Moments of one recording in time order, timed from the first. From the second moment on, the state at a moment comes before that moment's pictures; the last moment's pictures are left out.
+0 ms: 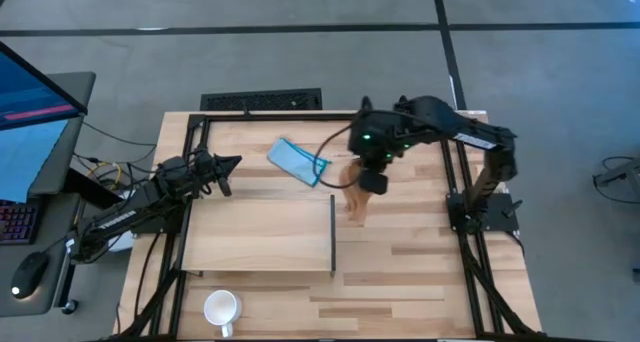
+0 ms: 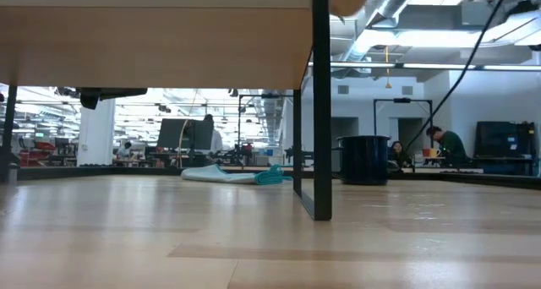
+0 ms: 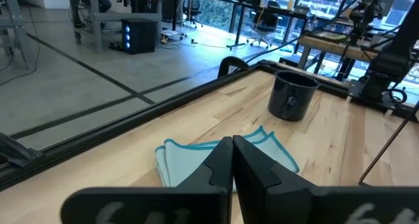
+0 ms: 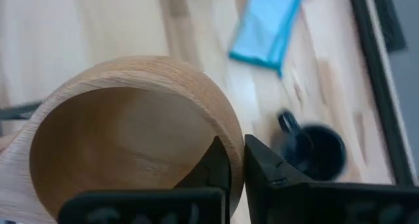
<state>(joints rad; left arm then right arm) 0.52 0.05 0.07 -0.15 -0.06 -0.18 -0.05 1.76 2.18 -1.57 0.03 0.07</state>
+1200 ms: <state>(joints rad) 0.52 0.15 0.06 -0.12 -0.04 -0.11 0.07 2.10 2.35 -1.32 -0.15 -0.08</state>
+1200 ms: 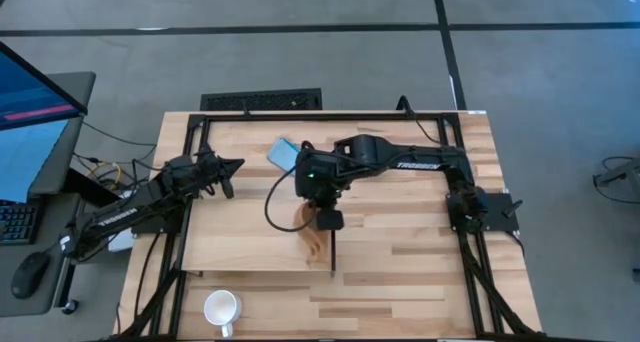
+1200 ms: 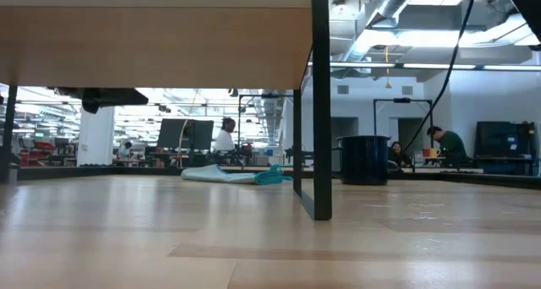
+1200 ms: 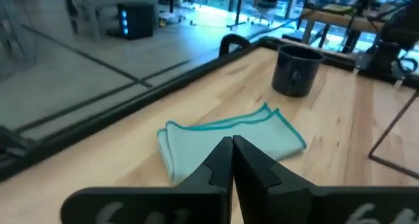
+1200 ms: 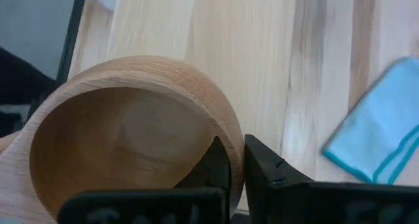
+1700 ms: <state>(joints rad) 0.52 0.11 0.06 0.08 0.02 -0.04 0.04 2.15 2.35 -1.28 -0.16 -0.05</state>
